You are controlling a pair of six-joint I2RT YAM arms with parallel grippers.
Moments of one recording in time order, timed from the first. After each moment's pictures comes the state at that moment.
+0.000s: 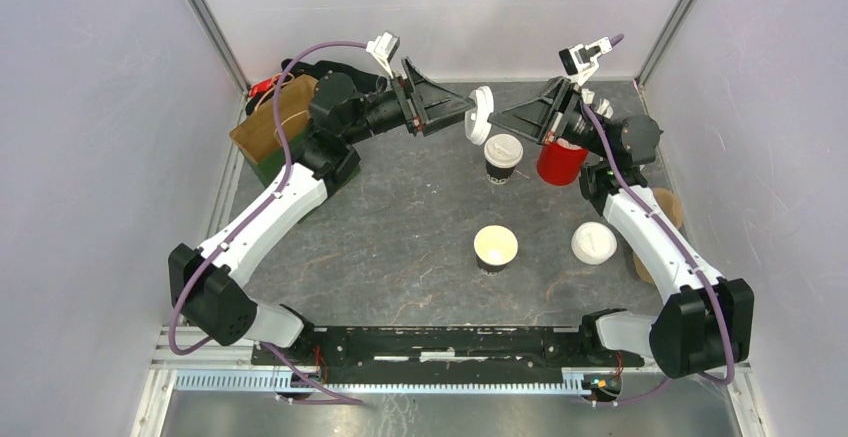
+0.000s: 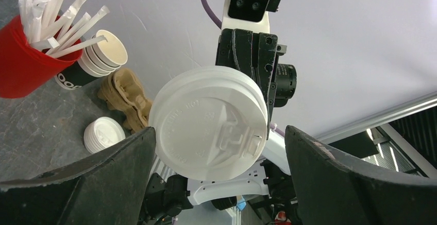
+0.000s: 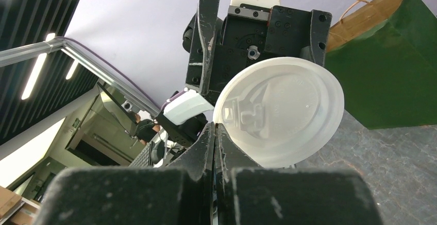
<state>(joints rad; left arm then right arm) -0.56 1.42 1.33 0.27 0.66 -1.14 0.22 1.26 1.00 0.91 -0.96 1.49</state>
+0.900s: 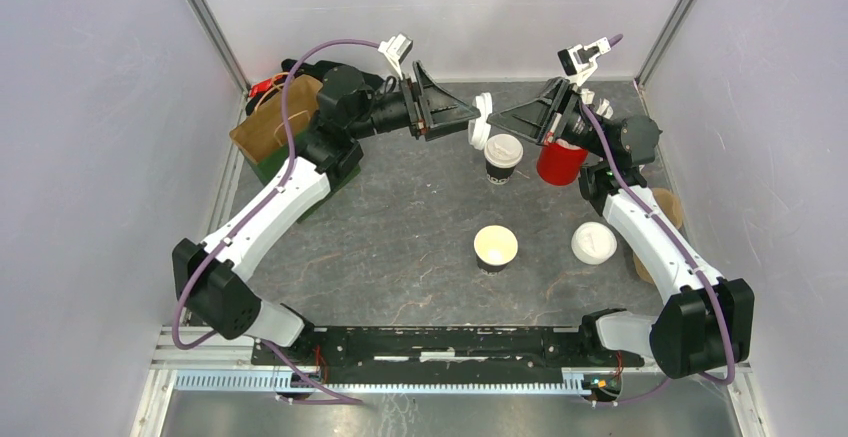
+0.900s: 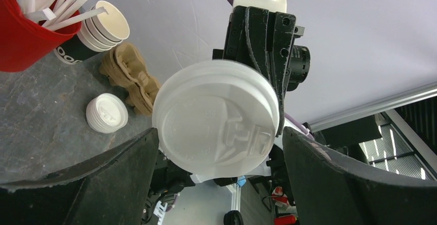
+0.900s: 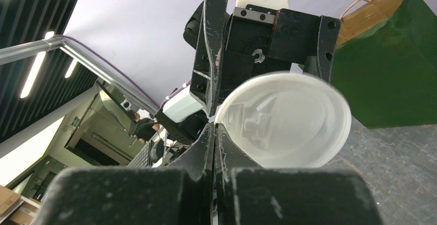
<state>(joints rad) -0.57 1.45 1.39 0.15 0.74 -1.10 0.22 1.26 1.00 0.91 -0.96 1.49</state>
